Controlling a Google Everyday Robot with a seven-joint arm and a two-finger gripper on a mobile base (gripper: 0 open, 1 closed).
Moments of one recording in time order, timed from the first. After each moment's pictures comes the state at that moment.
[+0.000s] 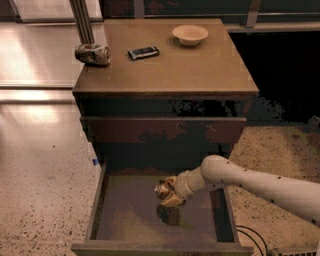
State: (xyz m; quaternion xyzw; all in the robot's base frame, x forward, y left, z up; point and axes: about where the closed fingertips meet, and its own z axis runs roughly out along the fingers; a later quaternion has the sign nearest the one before) arm 0.521 -0.025 0.462 -0.63 0.69 0.24 0.27
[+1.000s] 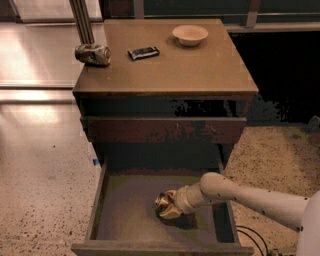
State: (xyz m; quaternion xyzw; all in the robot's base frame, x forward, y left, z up) arm 0.507 -0.025 0.374 -0.60 0.71 0.27 0.27
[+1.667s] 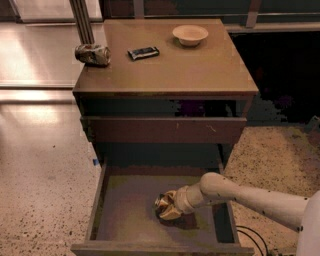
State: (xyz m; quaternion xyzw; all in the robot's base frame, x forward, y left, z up) arm 0.507 -0.025 0.374 -0.60 0.71 0.27 0.27
